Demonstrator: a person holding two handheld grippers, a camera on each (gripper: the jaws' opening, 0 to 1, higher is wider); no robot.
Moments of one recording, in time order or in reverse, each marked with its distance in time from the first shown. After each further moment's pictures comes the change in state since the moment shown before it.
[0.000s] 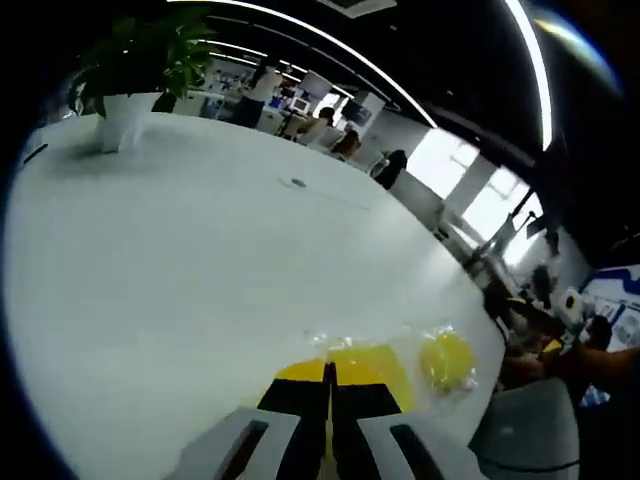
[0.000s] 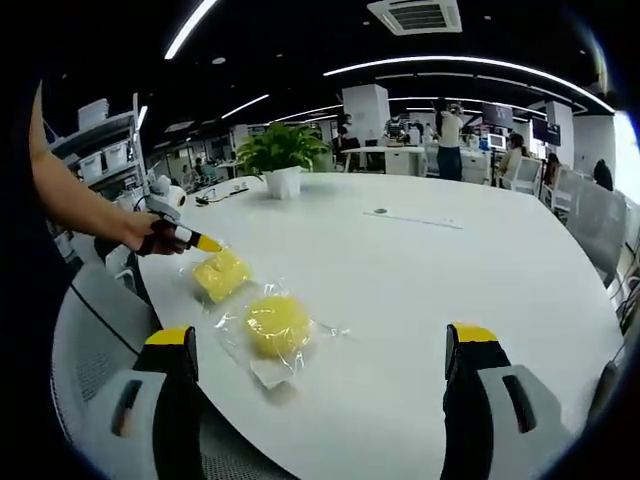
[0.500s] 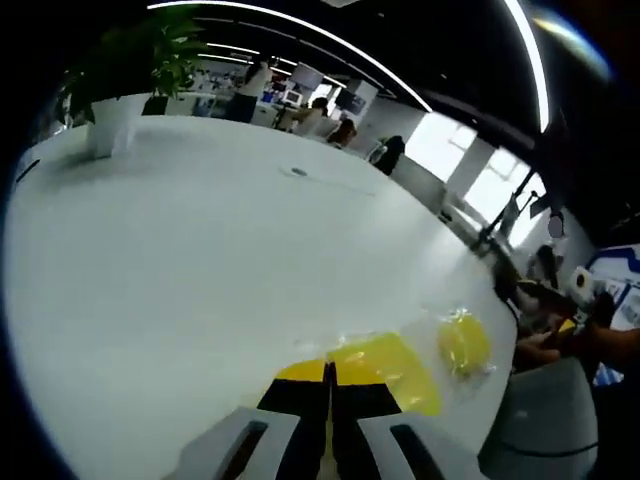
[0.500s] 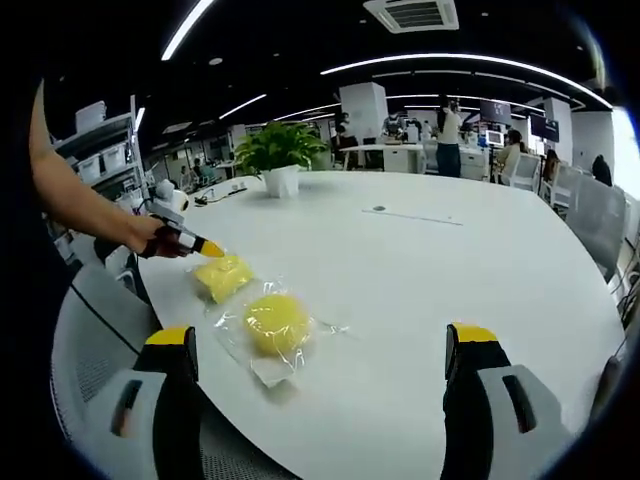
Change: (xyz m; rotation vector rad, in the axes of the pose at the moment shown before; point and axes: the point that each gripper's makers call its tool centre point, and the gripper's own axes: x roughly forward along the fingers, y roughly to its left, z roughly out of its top) left arm 0.010 0.016 -0.010 0.061 0.049 0.024; right arm 0.002 0.000 -0.003 0.015 0.006 0.000
